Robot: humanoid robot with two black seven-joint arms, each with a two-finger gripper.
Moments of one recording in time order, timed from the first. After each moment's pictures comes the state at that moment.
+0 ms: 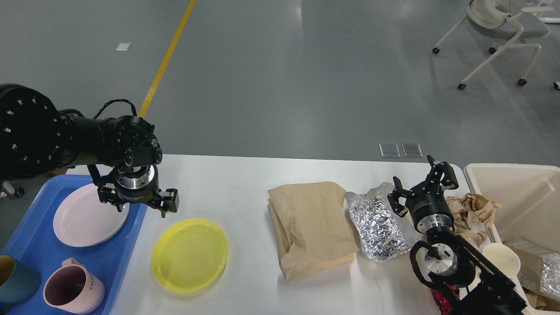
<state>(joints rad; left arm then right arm) -1.64 0.10 1.28 -0.97 -0.01 -0.58 0.32 0.25 -0.16 1.11 0.99 -0.28 -0.04 0.36</state>
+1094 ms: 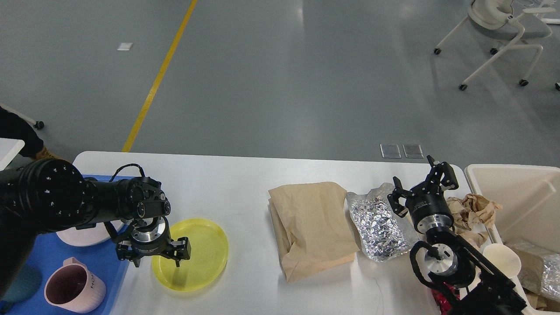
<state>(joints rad) -1.32 0.08 1.15 -0.80 -0.01 -0.57 0.33 0.25 -0.16 1.11 0.99 -0.28 -0.04 0.36</state>
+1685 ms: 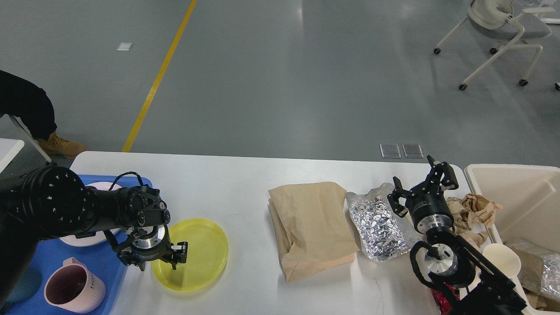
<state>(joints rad) -1.28 0.09 1.15 -0.80 -0.01 -0.51 0.33 0.25 -0.16 1.11 0.99 -0.28 -0.04 0.36</state>
